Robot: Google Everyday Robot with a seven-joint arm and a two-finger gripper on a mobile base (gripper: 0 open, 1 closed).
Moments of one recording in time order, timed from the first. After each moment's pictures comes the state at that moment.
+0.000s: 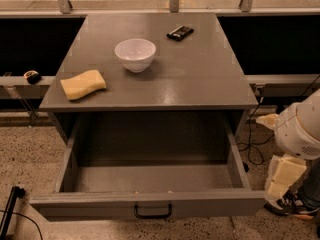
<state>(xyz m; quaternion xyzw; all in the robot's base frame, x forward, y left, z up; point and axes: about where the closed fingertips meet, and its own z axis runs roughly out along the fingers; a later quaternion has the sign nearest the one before) 0.408 -0.238 0.810 -0.63 0.76 0.01 0.14</state>
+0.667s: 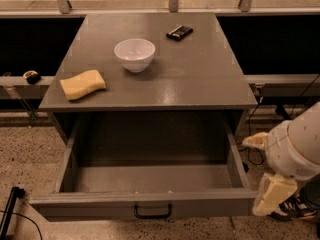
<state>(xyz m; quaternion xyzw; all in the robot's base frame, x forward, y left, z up) 0.376 -0.209 0.796 -0.66 0.73 0.04 0.14</state>
